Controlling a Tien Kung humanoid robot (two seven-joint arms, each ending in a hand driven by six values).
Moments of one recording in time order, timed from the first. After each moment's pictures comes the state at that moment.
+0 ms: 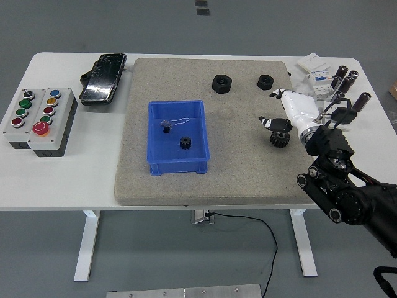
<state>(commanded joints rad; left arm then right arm) 0.03 0.10 -1.38 -0.18 1.31 0.05 0.13 0.55 -0.22 0.93 0.95 -2.11 -0.23 -0.28</state>
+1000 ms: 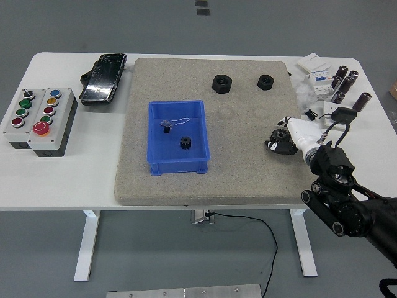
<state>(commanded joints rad) 0.02 0.10 -1.38 -0.18 1.31 0.05 0.13 0.52 -0.23 0.85 0.89 -2.08 -0.20 -0.29</state>
